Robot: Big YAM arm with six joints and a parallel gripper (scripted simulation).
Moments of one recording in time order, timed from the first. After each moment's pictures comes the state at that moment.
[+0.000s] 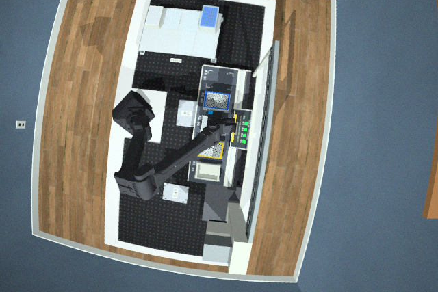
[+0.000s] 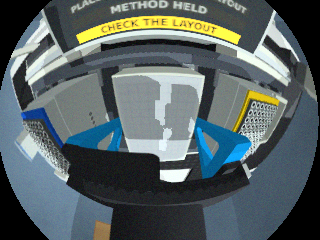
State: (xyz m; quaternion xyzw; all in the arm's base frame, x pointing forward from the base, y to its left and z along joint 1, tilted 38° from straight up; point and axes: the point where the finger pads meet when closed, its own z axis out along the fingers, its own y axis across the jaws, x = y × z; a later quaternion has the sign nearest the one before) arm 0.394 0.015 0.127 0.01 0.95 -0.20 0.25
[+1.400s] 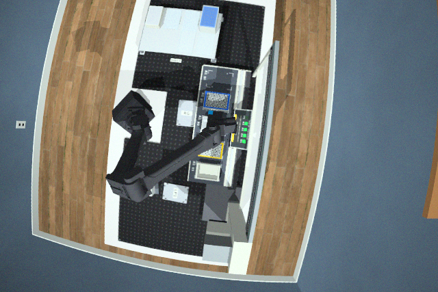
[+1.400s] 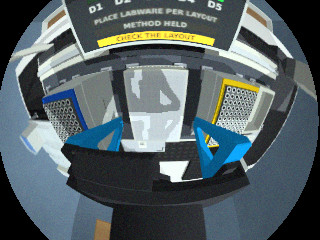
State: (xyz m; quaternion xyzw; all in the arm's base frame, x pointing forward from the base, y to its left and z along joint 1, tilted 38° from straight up) arm 0.375 0.029 0.163 0.01 0.95 -0.20 0.26
